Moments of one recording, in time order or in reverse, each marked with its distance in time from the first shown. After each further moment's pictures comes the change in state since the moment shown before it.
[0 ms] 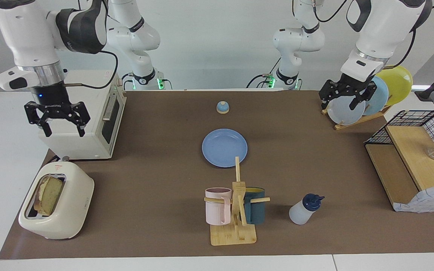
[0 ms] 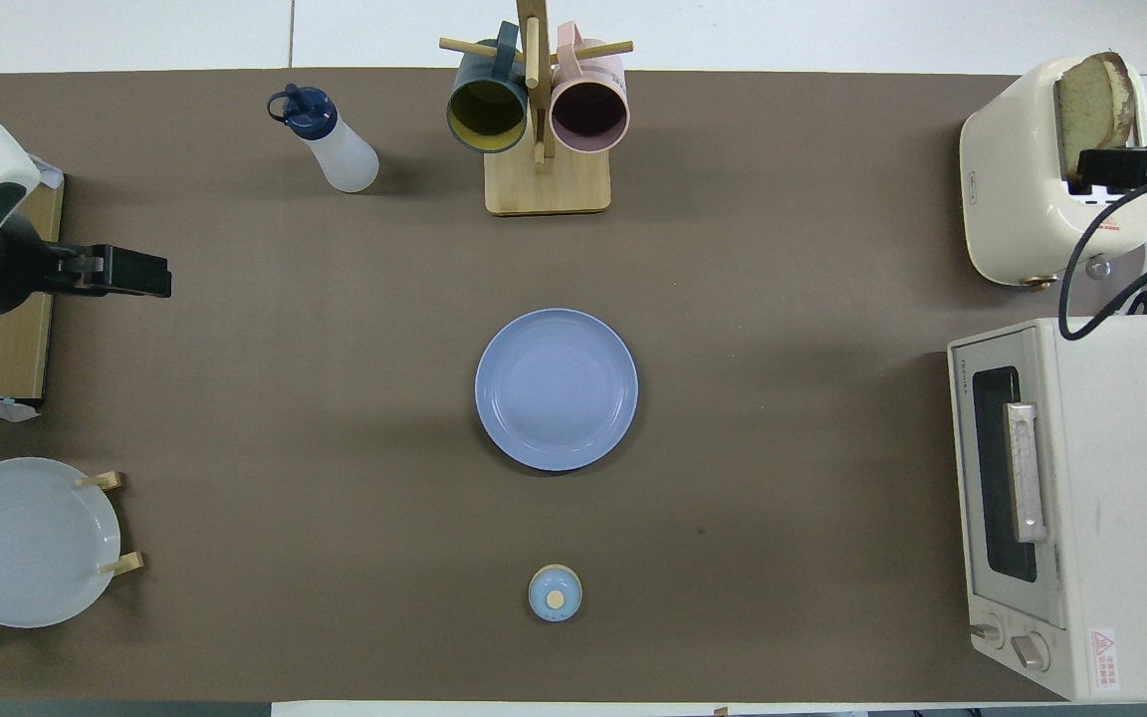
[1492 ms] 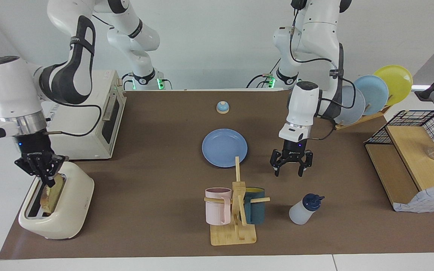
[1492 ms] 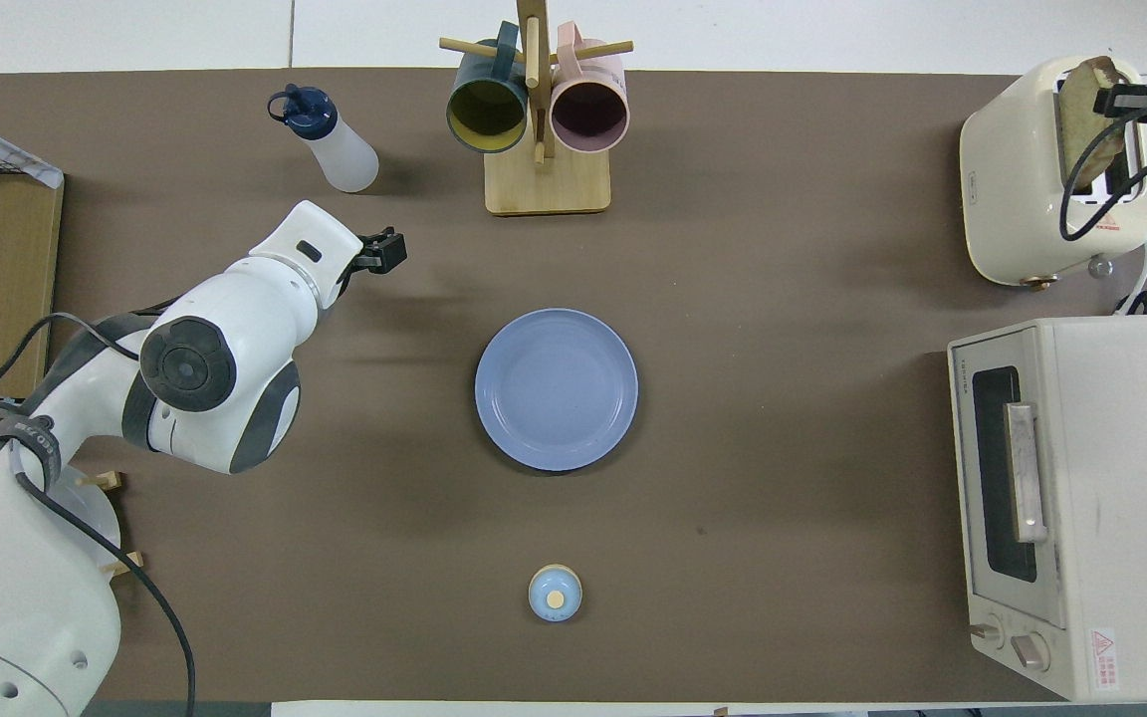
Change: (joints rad) left arm -0.186 0.358 0.051 -0.357 0.225 1.122 -0.439; right arm -0.058 0.250 0.003 0.270 0.193 -0.089 -0.124
